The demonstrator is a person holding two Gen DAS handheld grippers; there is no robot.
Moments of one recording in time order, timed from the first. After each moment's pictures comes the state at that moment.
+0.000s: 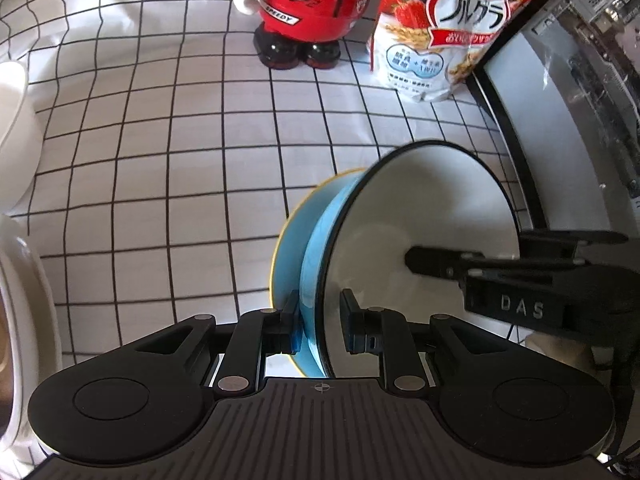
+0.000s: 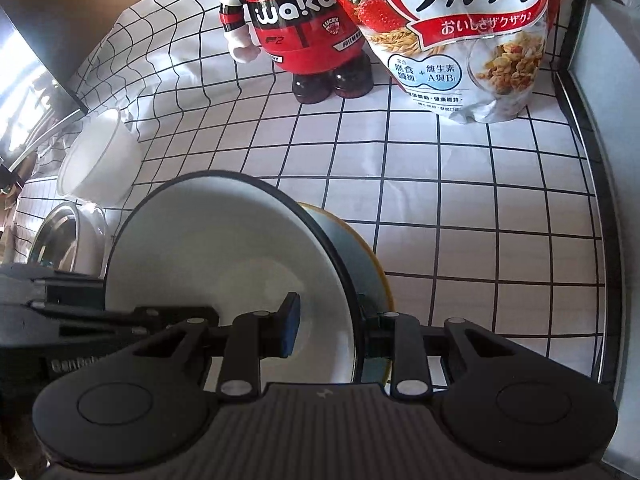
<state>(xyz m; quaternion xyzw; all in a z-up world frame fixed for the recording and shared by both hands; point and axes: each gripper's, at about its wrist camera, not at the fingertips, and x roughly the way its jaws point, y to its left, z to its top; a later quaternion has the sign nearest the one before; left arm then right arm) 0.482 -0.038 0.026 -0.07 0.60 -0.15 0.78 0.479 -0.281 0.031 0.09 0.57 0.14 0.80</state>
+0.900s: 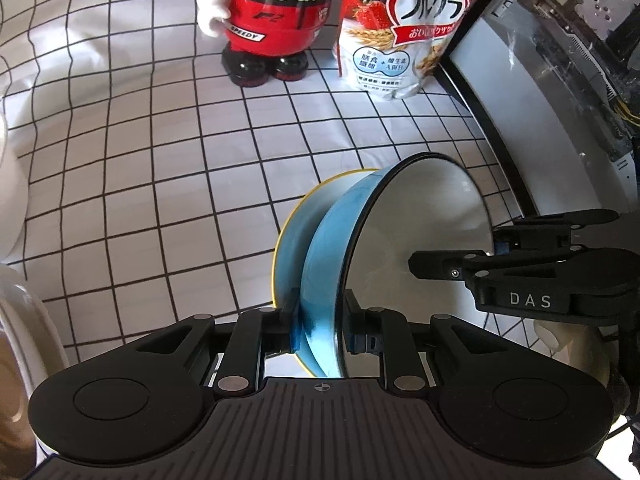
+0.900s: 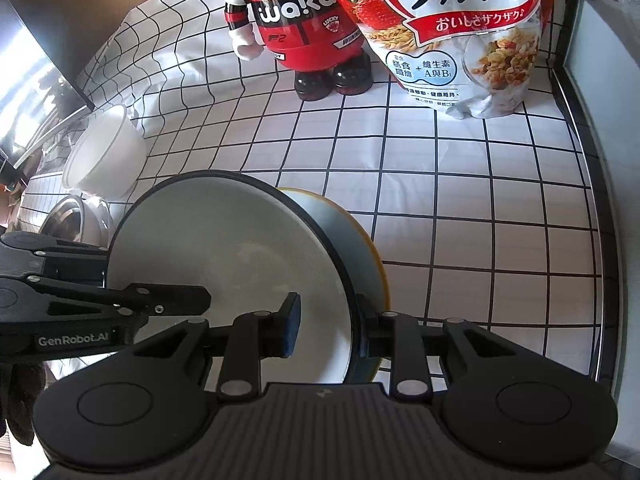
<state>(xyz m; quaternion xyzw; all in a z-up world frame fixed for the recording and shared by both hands) 0.480 -0.036 0.031 -0.02 0.58 -0.20 0.79 0.467 -0.287 0.031 0.09 0.56 0.15 0.81</state>
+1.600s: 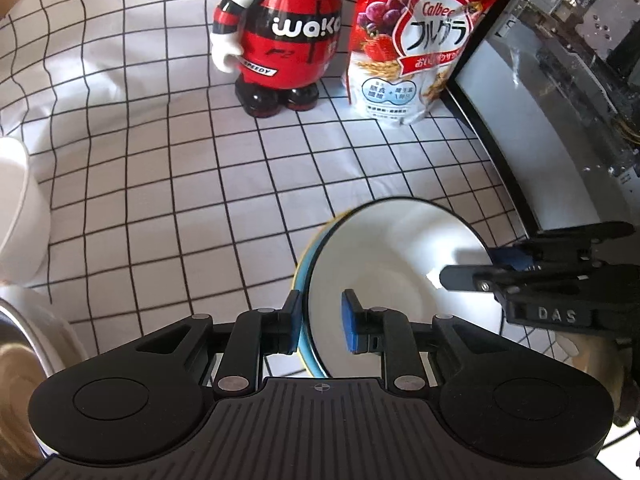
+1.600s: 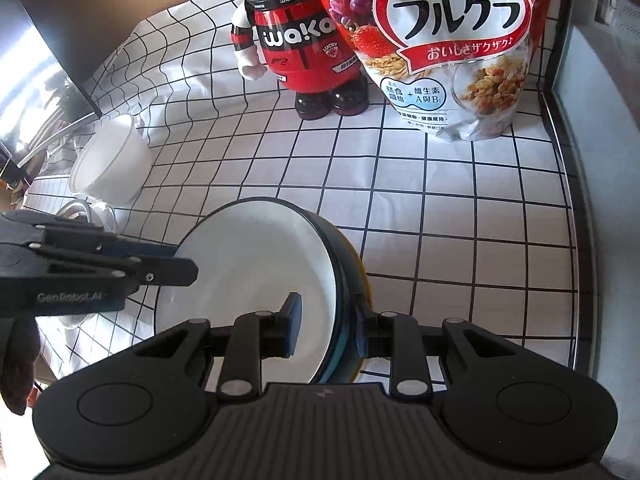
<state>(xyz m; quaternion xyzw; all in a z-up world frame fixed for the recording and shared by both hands) 0.487 -0.034 0.046 -0.01 0.56 -0.19 0.81 0.460 -0.294 0.049 0.08 0.55 0.15 0.82</state>
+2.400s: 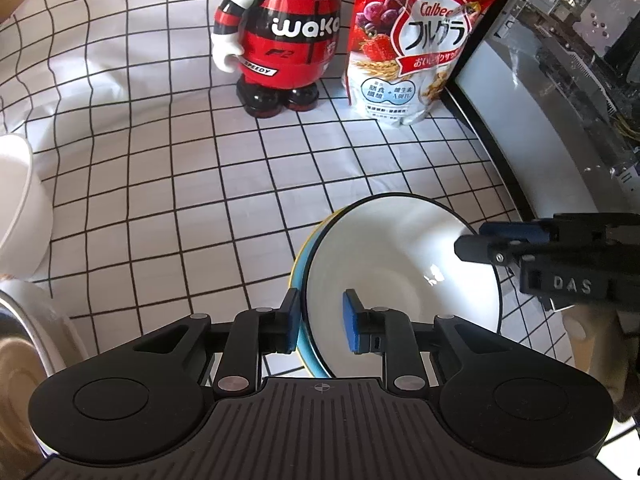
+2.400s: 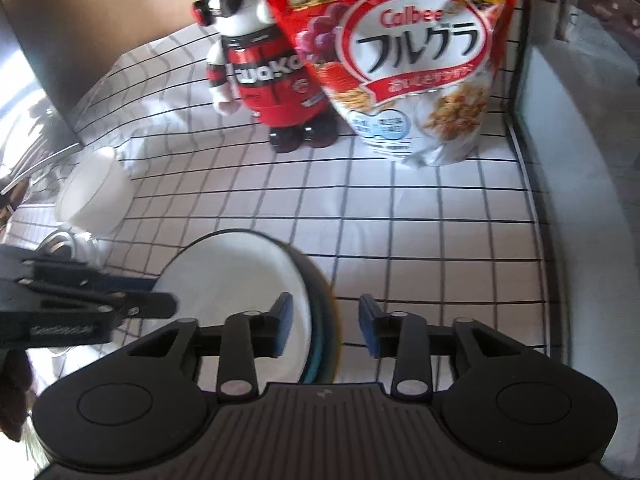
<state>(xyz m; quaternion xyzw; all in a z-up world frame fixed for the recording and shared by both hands) 0.479 -0.033 0.047 -0.01 0.56 -0.19 0.81 0.456 -0.307 0.055 0.08 0.51 0.11 0.85</state>
